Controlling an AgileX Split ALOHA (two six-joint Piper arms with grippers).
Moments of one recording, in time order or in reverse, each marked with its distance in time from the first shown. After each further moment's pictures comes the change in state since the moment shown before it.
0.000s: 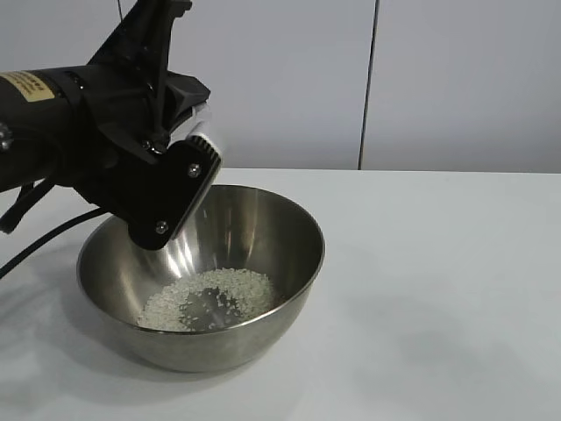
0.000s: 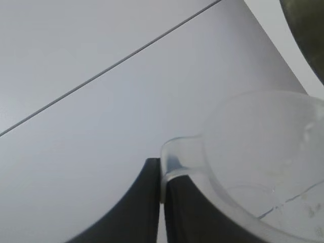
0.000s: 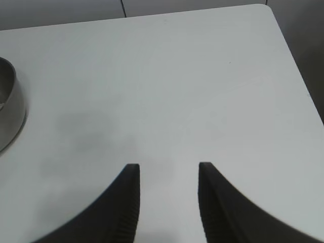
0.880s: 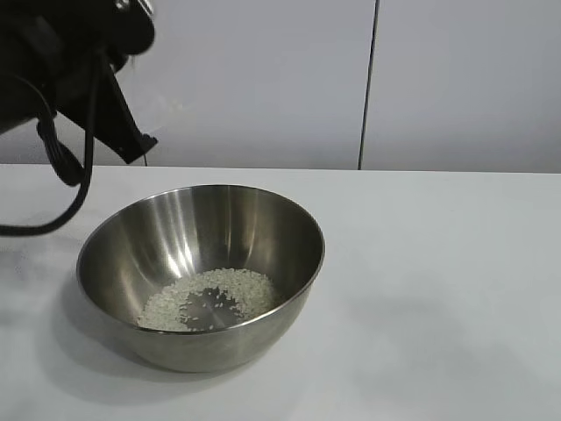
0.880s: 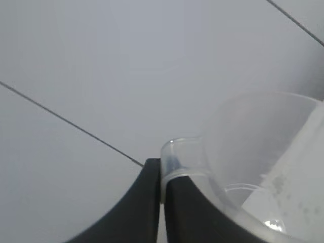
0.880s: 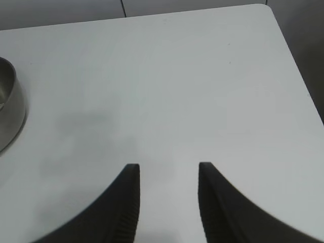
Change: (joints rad) left arm 0.069 -0.084 0.000 -0.253 -0.149 -1.103; right arm 0.000 0.000 0.000 0.000 0.000 0.000
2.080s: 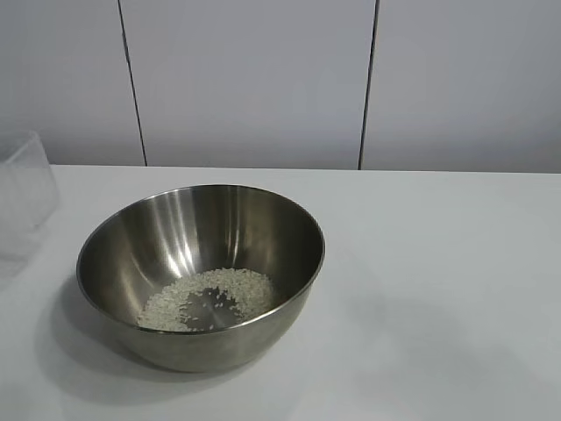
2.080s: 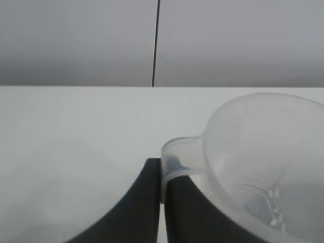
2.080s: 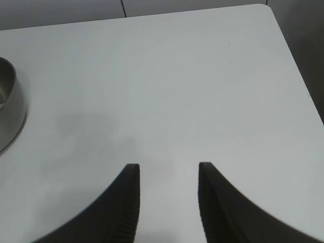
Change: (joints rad) left arm 0.820 0.315 0.225 0.973 -0.066 -1.350; right arm 0.000 0.000 0.000 0.000 0.000 0.000
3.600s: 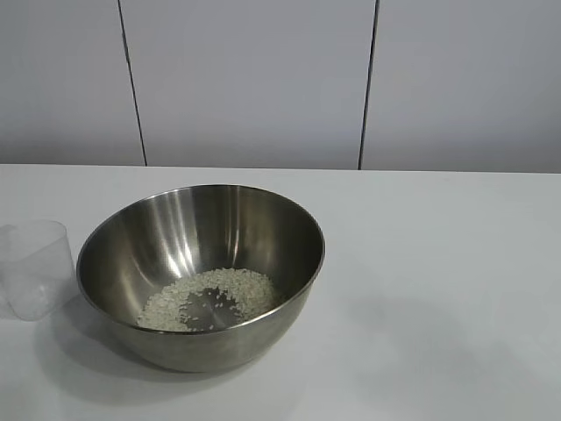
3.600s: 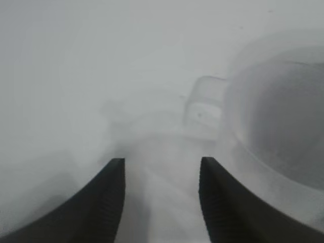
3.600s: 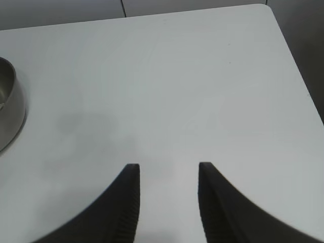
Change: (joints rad) left arm 0.000 0.070 0.095 -0.130 -0.022 0.133; right arm 0.000 0.000 0.000 0.000 0.000 0.000
